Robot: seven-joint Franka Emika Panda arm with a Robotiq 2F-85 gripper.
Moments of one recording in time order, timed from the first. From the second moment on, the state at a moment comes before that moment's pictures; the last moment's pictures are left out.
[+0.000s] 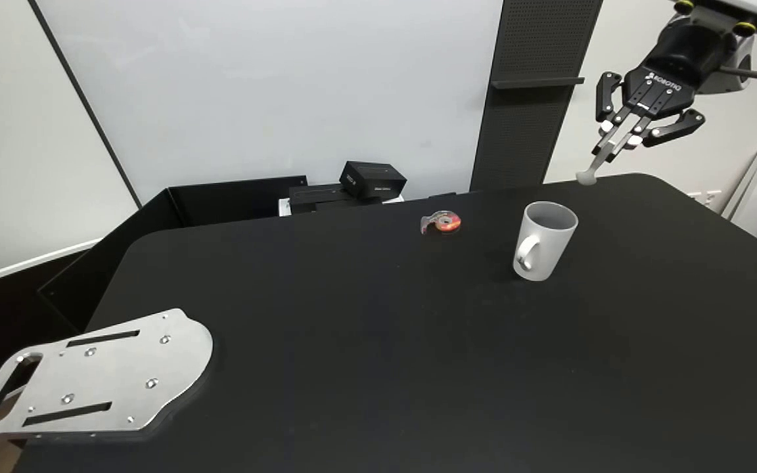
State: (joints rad) arm -0.16 0.69 -0.03 -1.49 0.76 1.55 0.44
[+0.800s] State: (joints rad) arm -0.15 0.83 -0.05 -1.41 0.88 1.56 0.46
